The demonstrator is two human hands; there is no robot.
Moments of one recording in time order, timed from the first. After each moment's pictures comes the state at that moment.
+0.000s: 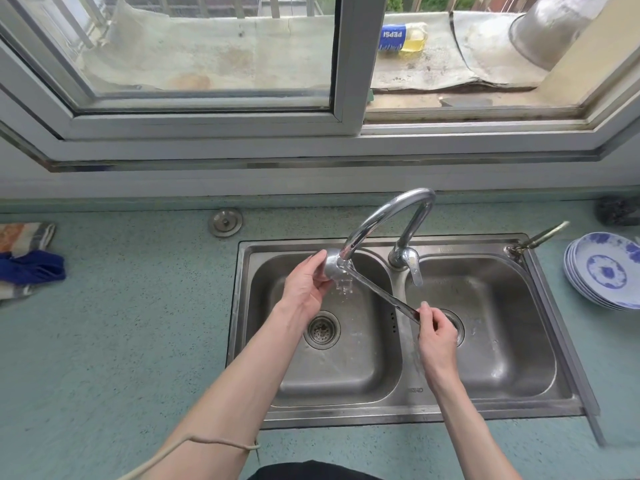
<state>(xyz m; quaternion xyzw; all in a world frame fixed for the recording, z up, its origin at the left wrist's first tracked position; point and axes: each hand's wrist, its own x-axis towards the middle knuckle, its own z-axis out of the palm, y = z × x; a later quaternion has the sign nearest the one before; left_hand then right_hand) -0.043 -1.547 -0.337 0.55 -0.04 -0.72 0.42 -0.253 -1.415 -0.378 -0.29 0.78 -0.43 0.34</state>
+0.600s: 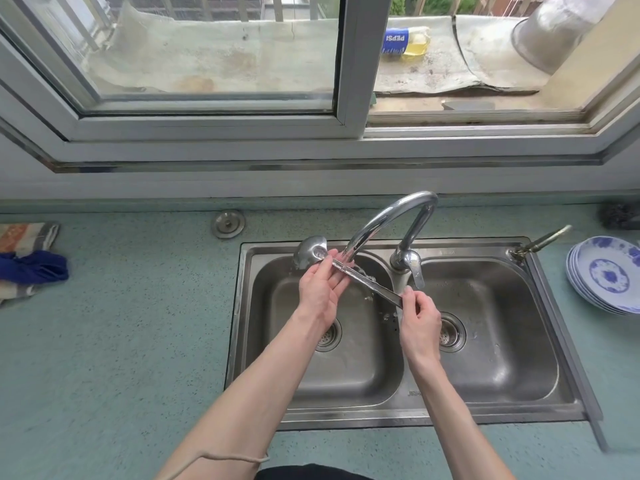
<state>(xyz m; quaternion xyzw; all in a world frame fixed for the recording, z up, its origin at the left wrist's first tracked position) -0.064 -1.533 -0.334 0.48 -0.05 -0.74 0.47 -0.221 -1.446 -0.354 -0.34 0.78 -0.42 0.32</state>
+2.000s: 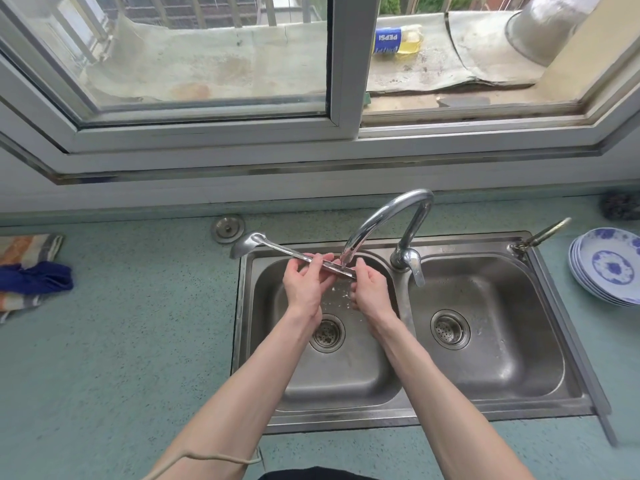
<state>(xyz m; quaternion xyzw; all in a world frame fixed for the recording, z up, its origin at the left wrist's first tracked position) -0.051 -1.536 -0.327 0.54 -0.15 -0.63 0.53 -0.159 -1.511 -0.338 -0.26 0.66 -0.45 0.55</state>
